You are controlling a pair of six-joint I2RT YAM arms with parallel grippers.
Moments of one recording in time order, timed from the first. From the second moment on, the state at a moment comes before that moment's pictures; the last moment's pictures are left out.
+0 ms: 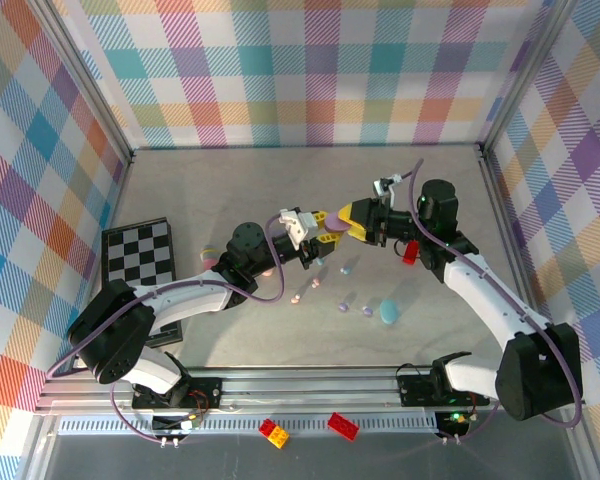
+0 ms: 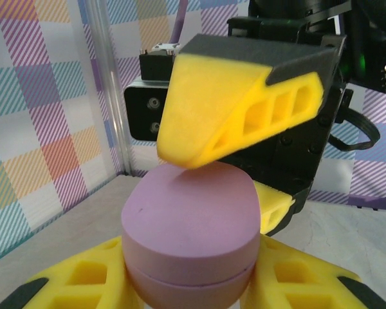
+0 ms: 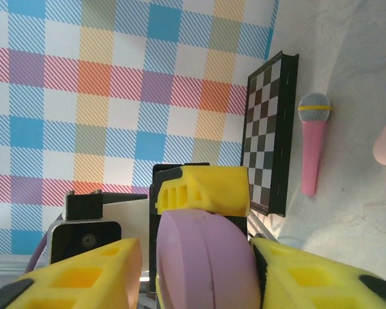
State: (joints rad) left arm -0.76 1.47 0.75 0.84 0.39 0.07; right arm 0.30 1.22 0.85 0.18 -1.05 1.18
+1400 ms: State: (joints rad) left arm -0.68 1.24 0.61 0.23 0.07 -0.11; right arm 0.17 1.93 0.98 0.14 -0.57 0.88
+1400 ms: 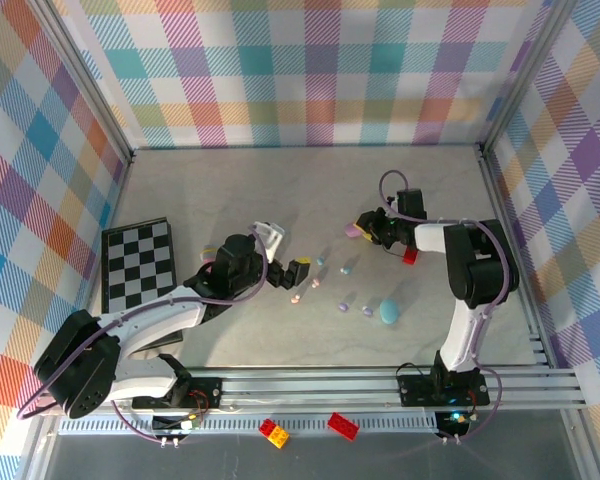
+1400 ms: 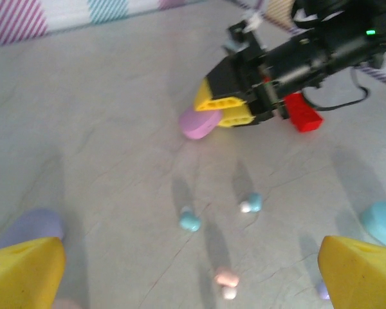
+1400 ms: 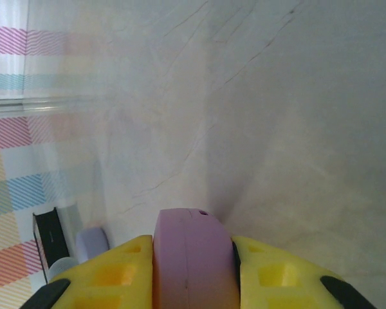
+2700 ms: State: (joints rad) left arm -0.59 1.78 1.10 -0.61 -0.14 -0.31; right arm 0.18 1.41 0.86 -0.20 -0.31 0.62
